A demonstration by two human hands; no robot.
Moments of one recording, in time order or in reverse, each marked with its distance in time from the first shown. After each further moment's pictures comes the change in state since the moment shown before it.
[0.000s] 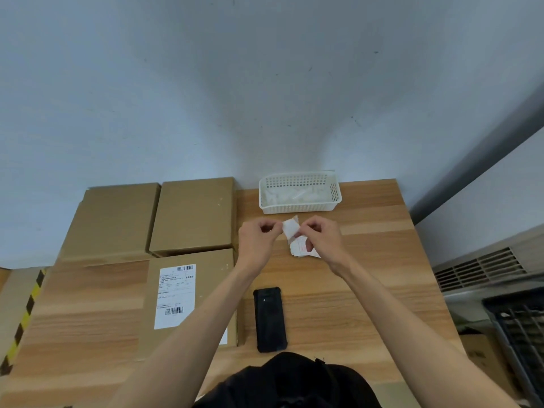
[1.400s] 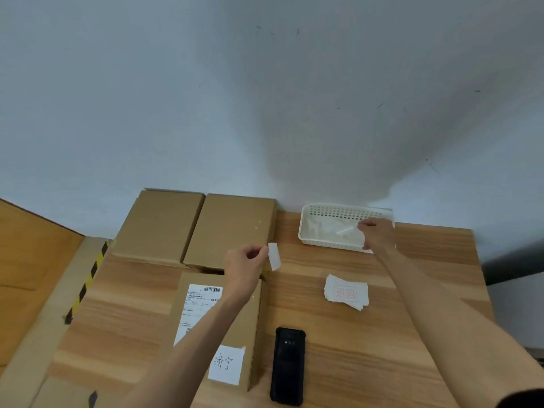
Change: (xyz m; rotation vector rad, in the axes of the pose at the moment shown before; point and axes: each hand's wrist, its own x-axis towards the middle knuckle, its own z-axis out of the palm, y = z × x) left_hand 0.044 -0.015 -0.059 0.061 0.260 -0.272; right_hand 0.211 0.027 -0.033 -0.307 0.157 0.212
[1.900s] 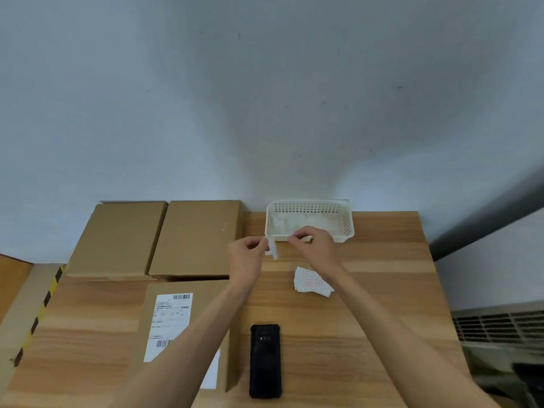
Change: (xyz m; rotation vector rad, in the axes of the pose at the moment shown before) left_hand -0.017 0.037 0.056 -0.092 -0.080 -0.007; right_hand -0.128 -0.018 0.005 0.078 -0.195 -0.334
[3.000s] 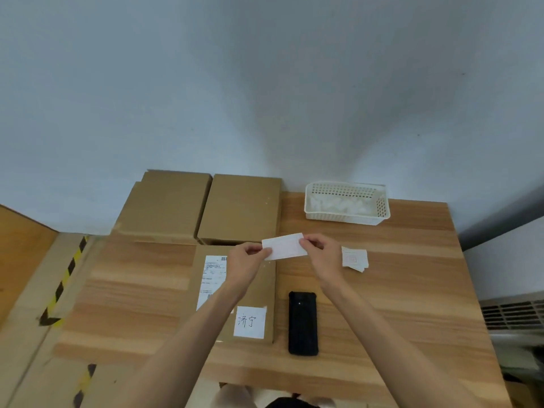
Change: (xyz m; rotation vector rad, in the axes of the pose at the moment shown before) left_hand -0.025 -0.103 -0.126 -0.115 -0.092 -0.141; right_hand -0.098 -0.031 0.123 0.226 0.163 0.137
